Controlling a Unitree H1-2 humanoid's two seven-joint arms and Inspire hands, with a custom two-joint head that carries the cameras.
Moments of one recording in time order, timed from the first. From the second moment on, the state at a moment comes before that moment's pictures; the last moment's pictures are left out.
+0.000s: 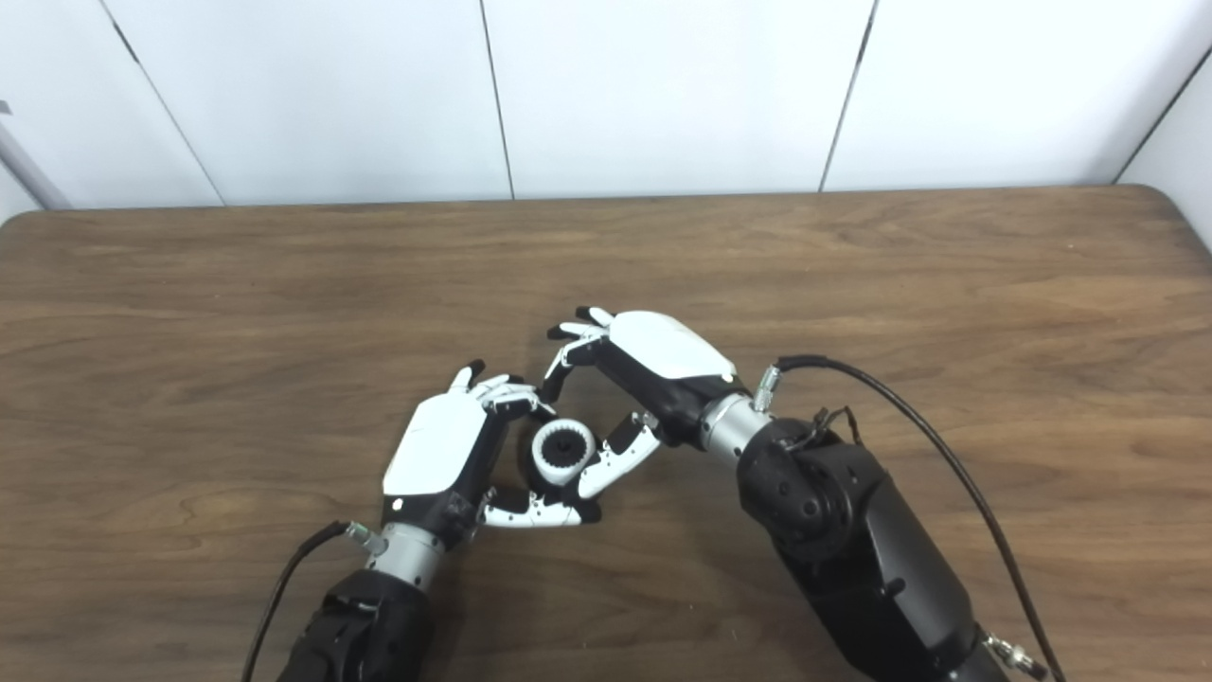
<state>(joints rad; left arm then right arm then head) 0.00 0.10 -0.43 -0.18 0.95 0.18 0.01 -0.30 -0.26 0.43 -0.35 -0.73 0.31 0.54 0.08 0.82</state>
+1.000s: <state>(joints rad) 0.00 0.11 -0.42 -0.18 0.95 0.17 0.00 -0.28 -0.32 0.26 -0.41 -0.71 0.33 0.54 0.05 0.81</state>
